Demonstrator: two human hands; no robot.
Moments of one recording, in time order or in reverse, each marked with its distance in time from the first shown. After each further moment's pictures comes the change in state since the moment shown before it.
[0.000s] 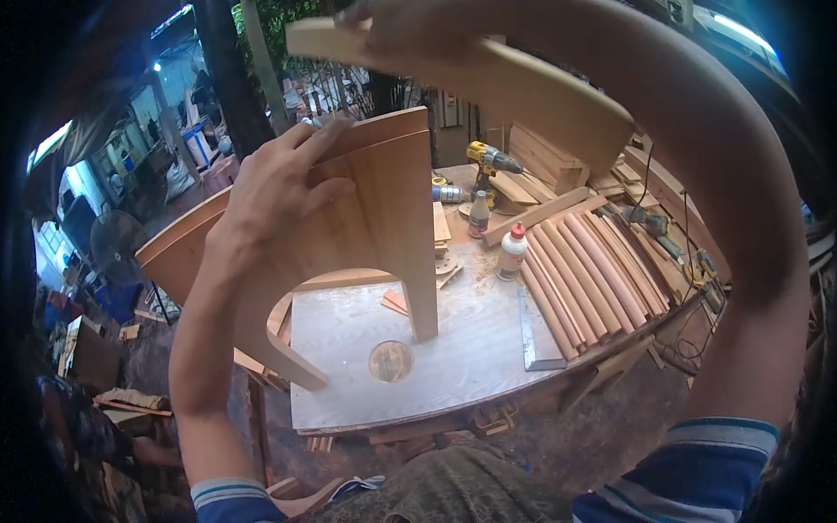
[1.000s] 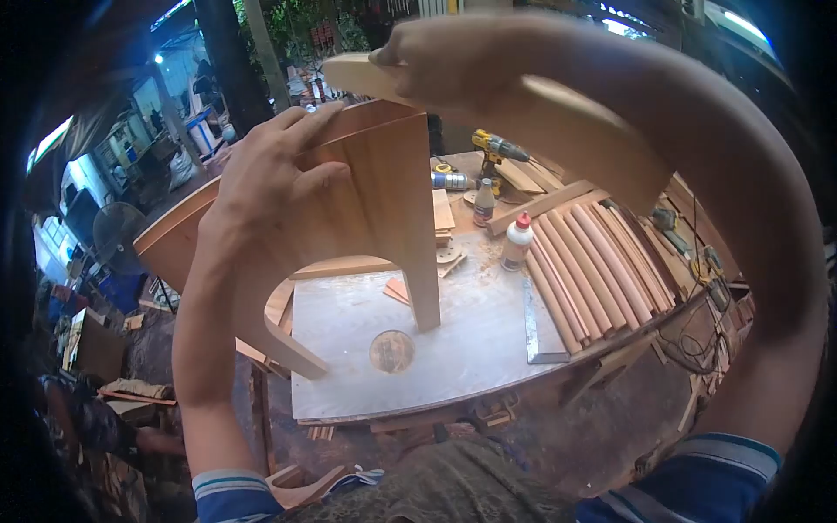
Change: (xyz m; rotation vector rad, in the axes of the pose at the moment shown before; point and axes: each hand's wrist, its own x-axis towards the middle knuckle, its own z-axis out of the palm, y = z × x) left_hand 0.005 0.000 -0.003 -0.112 -0.075 -0.130; right_hand -0.001 0.025 0.043 -0.152 0.047 -0.082
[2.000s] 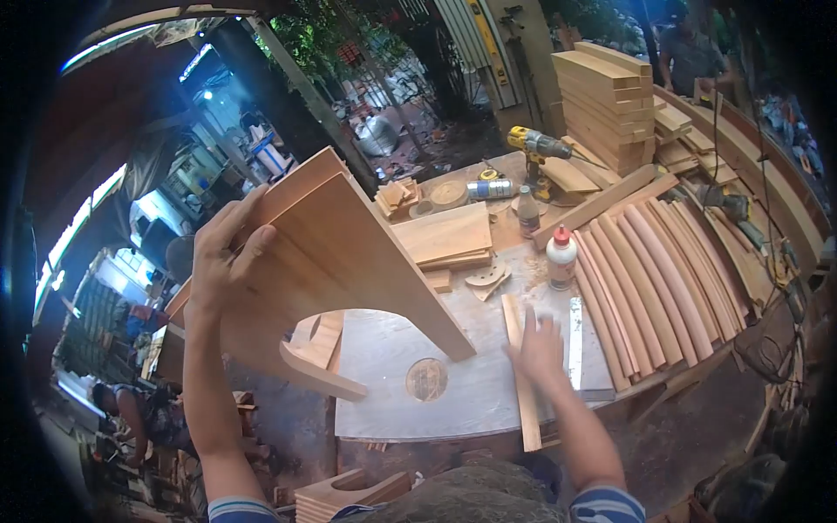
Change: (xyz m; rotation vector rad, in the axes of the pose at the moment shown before) left_hand 0.015 0.005 0.001 -0.044 0.021 0.034; right_hand -0.188 -0.004 0.453 0.705 -0.131 0.628
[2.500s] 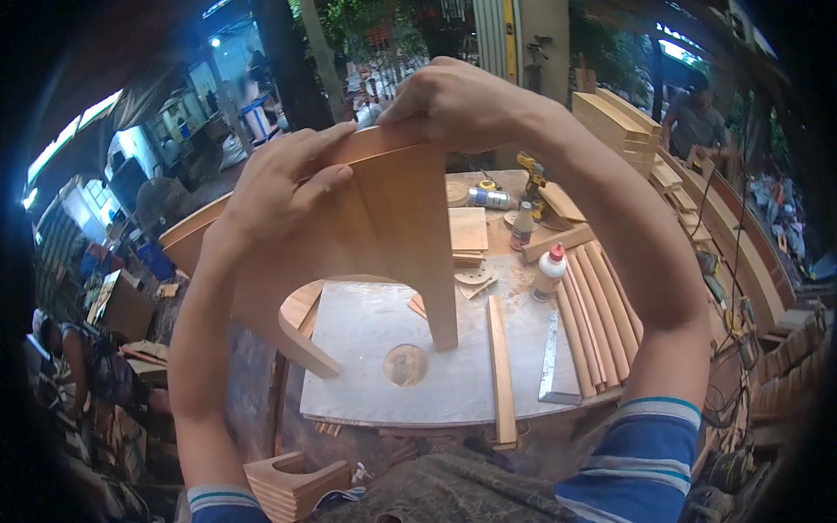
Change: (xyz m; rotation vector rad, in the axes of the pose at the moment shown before) left_hand -0.009 -0.008 -0.002 -0.046 0.006 -0.027; right_hand 0.090 -0.301 -0.288 -0.209 0.168 -1.354
